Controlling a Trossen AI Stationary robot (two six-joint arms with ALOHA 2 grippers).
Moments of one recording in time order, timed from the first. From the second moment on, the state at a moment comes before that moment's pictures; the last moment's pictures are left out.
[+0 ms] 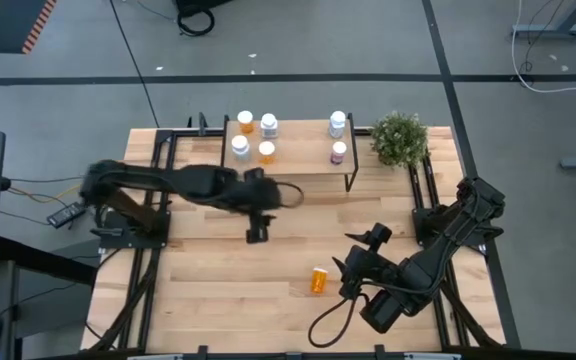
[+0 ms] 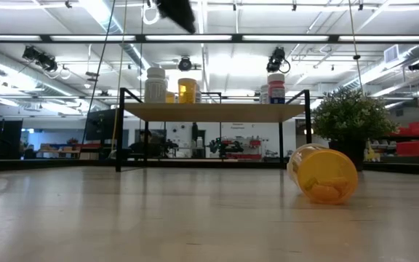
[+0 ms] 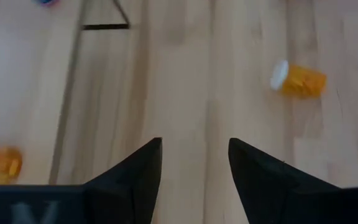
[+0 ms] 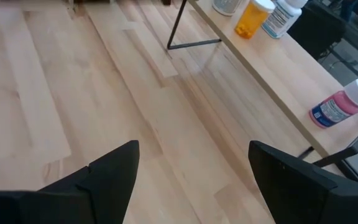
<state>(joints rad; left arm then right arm) -0.11 1.61 1.61 -0.97 -0.21 -0.08 0.77 1.75 1.64 -1.40 0.97 1.16</state>
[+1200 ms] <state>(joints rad) -0.31 1.20 0.62 0.35 -0.40 -0.07 0.88 1.75 1.58 -1.56 0.03 1.82</state>
